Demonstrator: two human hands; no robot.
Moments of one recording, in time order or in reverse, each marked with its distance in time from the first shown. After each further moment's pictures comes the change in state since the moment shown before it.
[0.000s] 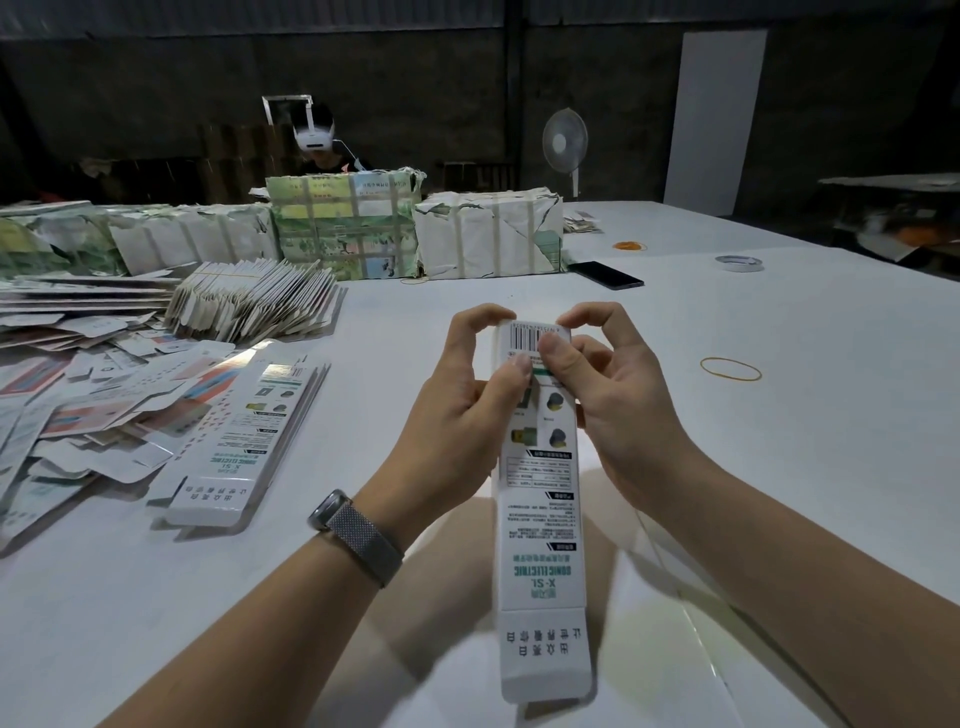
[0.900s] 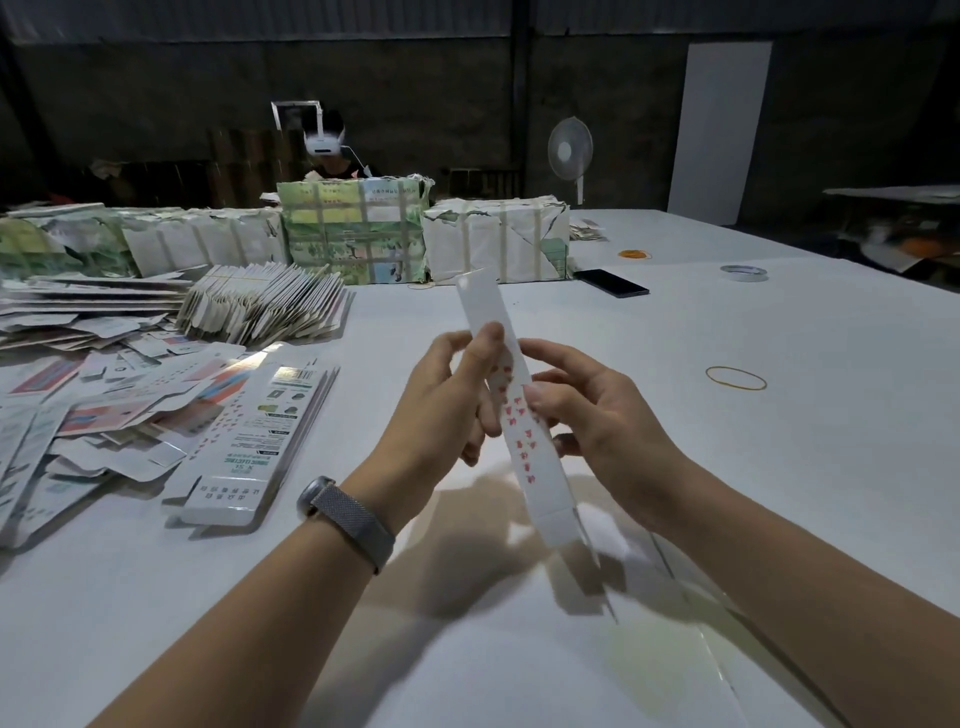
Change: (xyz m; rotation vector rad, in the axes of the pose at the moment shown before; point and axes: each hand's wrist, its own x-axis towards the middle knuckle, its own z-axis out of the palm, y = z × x) left_hand 0.010 -0.007 -0.017 -0.112 0.186 -0.216; right_hand -0.004 0.006 0.001 -0.070 -0.247 0.093
